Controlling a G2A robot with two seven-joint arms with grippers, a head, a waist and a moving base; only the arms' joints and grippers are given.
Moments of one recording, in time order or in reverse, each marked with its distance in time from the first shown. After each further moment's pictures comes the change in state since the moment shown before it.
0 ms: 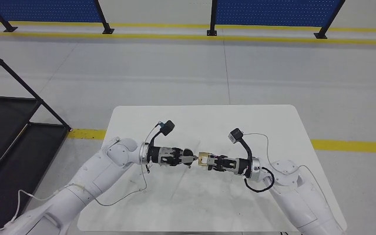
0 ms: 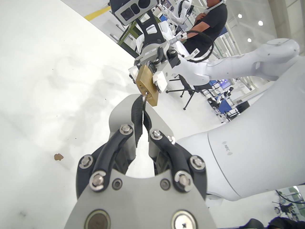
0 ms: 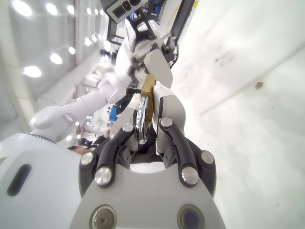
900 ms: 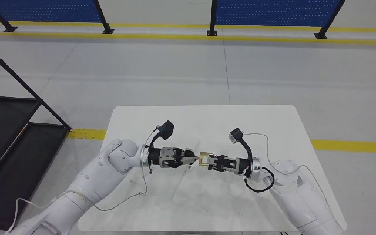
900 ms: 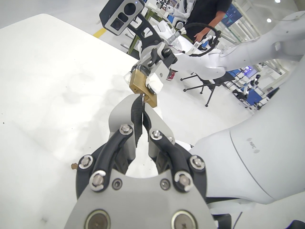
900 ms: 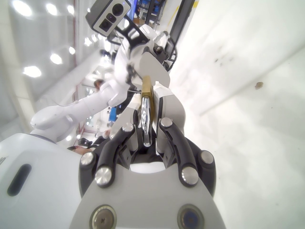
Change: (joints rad) left arm 0.087 -0.007 -0.096 -0.103 0.352 -0.061 0.258; right arm 0.000 0.000 0.000 0.000 0.000 0.000 0.000
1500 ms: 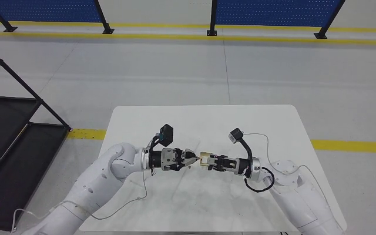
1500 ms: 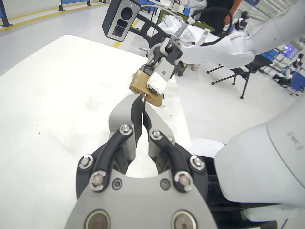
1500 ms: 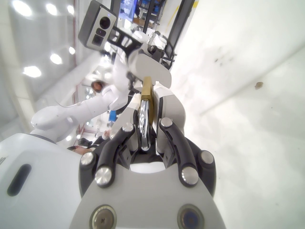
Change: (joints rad) left arm 0.113 -0.015 -0.103 -0.102 0.484 0.026 0.333; right arm 0.000 0.000 0.000 0.000 0.000 0.000 0.000
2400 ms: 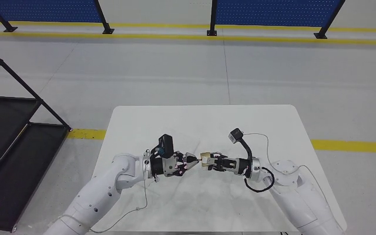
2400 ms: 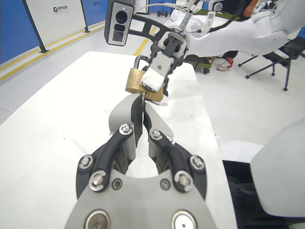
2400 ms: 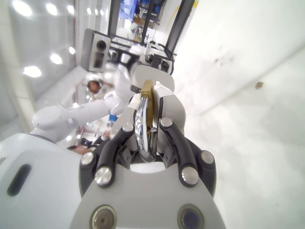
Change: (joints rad) left arm 0.136 -0.015 -0.063 -0.101 0.441 0.119 0.350; right arm 0.000 0.000 0.000 0.000 0.000 0.000 0.000
